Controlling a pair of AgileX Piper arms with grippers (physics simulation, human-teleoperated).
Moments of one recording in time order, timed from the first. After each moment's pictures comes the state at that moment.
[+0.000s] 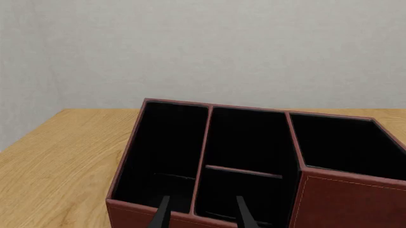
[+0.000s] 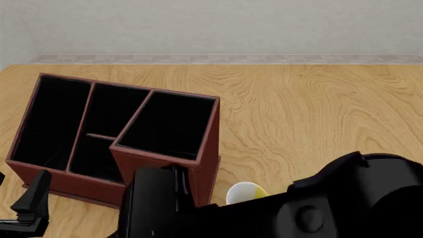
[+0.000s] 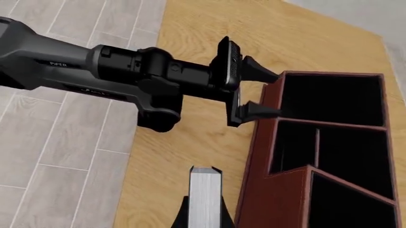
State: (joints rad) left arm 0.00 0.00 0.00 0.00 0.00; right arm 1.45 1.30 -1.15 0.54 -0.38
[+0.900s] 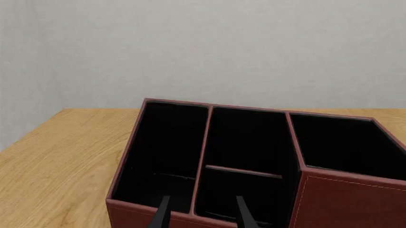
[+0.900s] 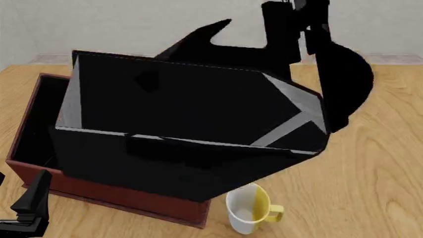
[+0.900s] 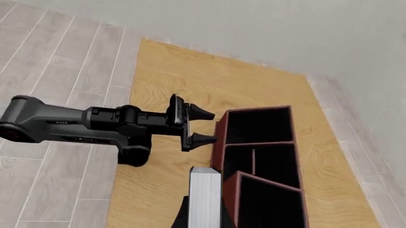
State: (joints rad) left arm 0.00 0.00 0.00 0.00 0.00; right arm 1.37 1.15 -1.57 0.87 -0.35
